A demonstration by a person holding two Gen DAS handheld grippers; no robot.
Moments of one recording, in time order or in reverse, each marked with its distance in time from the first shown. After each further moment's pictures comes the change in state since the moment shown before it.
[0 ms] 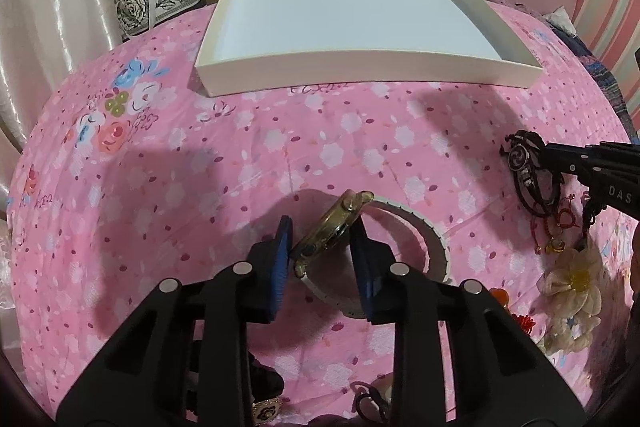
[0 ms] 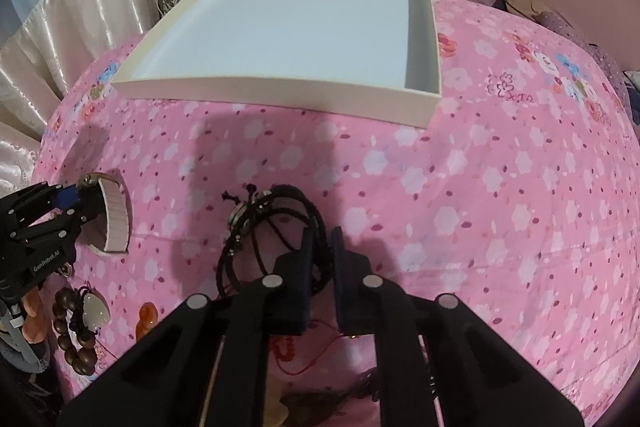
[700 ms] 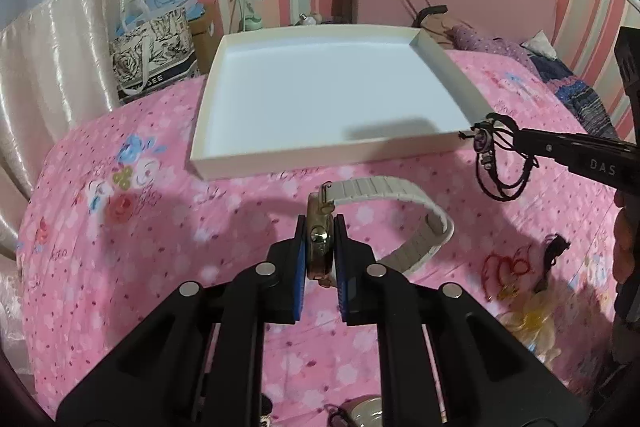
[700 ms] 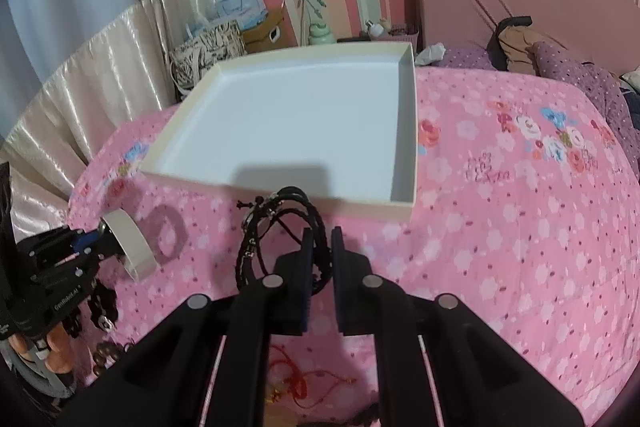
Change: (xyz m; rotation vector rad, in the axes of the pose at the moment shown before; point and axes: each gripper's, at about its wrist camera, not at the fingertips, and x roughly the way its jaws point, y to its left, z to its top) left arm -0.049 -0.004 0.026 0.028 -0.158 -0.046; right arm -0.045 -0.010 0.035 0.068 -0.205 0.071
